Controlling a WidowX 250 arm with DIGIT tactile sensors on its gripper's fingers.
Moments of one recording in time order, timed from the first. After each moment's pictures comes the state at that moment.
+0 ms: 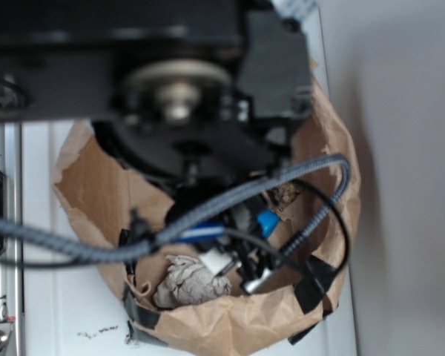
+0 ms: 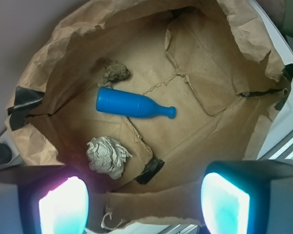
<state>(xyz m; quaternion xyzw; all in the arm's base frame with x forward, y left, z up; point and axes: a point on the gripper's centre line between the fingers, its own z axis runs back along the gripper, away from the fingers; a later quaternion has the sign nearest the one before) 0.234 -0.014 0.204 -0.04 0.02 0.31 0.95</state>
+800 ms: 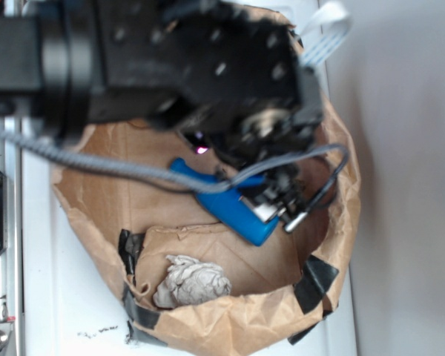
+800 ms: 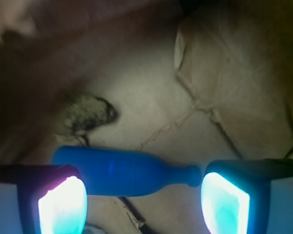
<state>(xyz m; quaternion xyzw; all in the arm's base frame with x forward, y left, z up) 0.271 0.007 0.087 -0.02 -0.01 0.34 0.94</state>
